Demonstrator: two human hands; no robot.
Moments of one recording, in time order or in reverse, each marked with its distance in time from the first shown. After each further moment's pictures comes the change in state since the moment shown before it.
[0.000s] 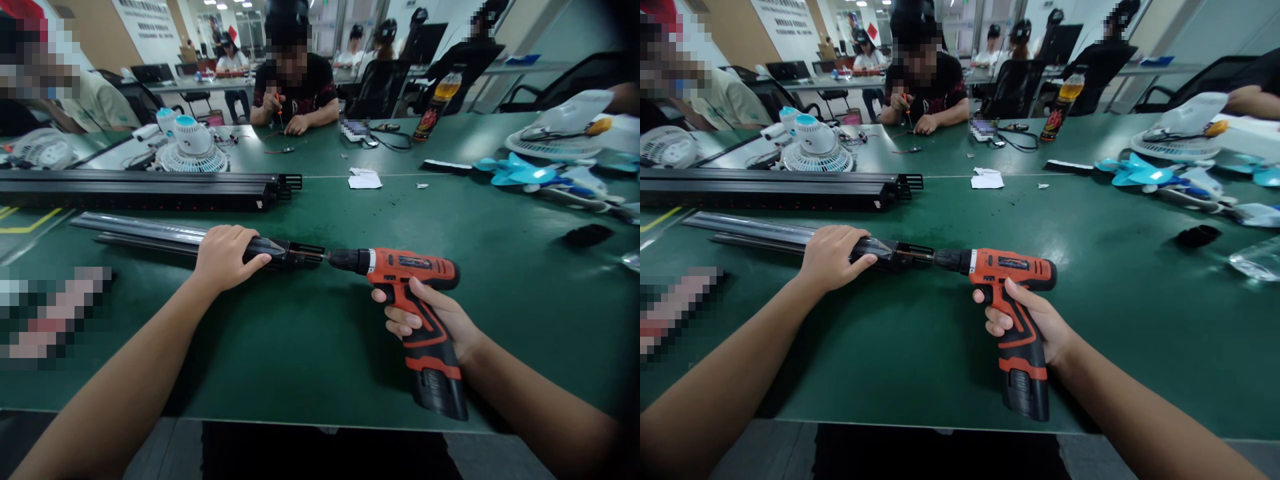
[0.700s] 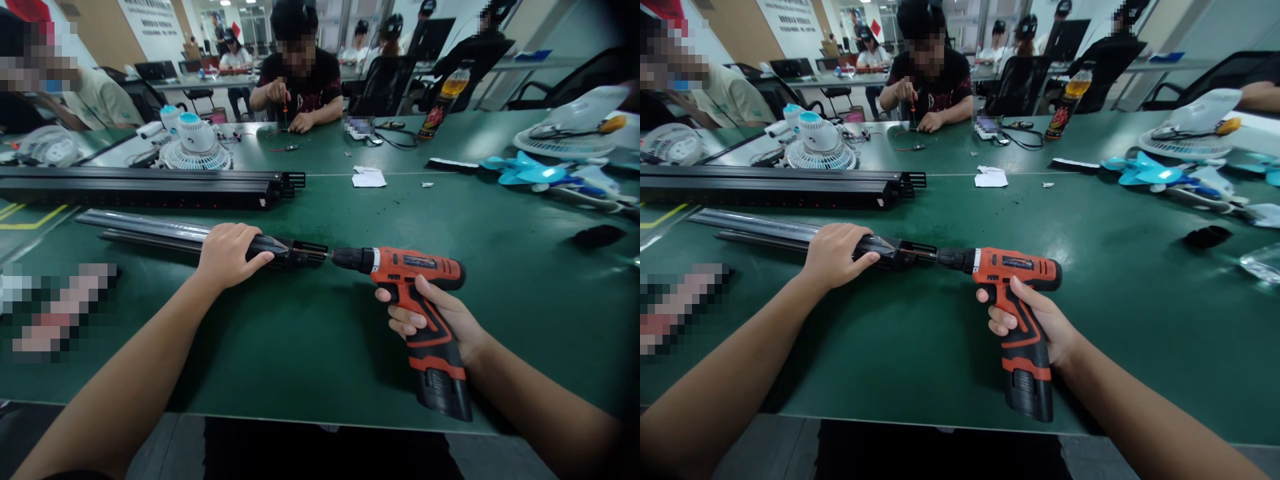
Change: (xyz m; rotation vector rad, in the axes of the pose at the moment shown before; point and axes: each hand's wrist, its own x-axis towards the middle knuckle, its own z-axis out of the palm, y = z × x) left_hand 0.001 0.001 -0.002 -0.009 -0.013 -0.001; right_hand 0.001 -0.001 0.002 0.037 -0.045 -0.012
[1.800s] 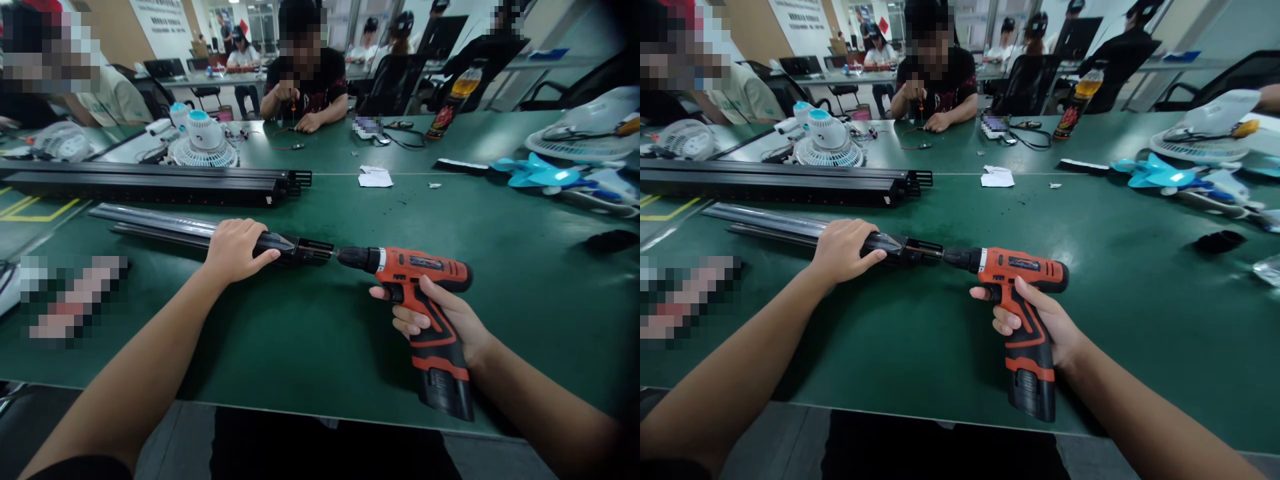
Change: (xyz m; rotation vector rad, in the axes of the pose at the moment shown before) left_hand 0.001 -0.002 0.001 0.008 -0.043 -0.001; right_hand -0.002 0.002 -0.003 0.054 0.070 0.025
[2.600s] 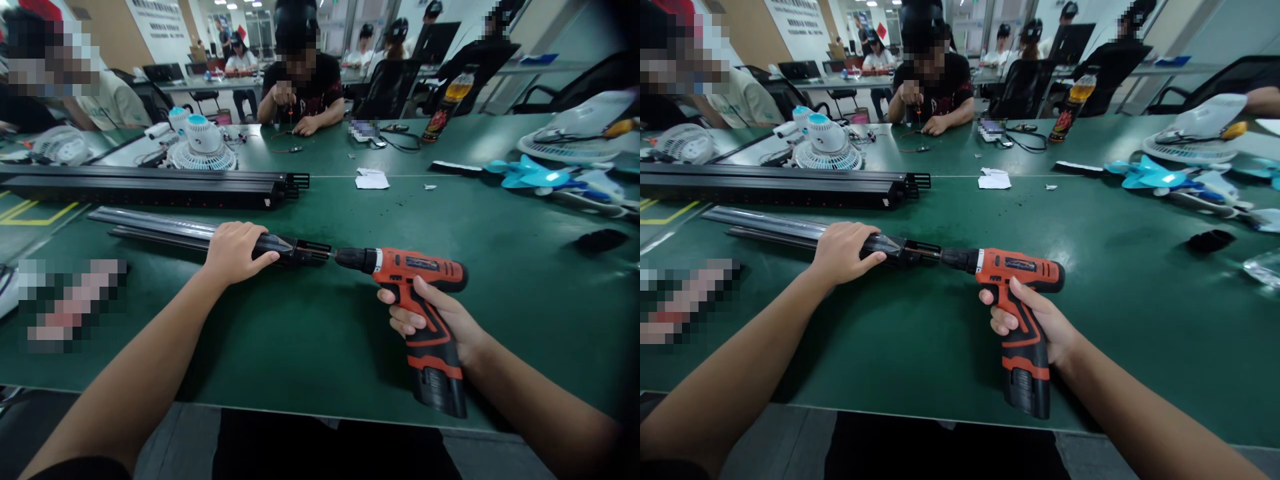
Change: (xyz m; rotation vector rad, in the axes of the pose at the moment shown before) left_hand 0.000 0.001 -0.001 -0.015 -0.013 -0.015; right_hand 0.002 0.001 0.009 -0.054 -0.026 -0.087
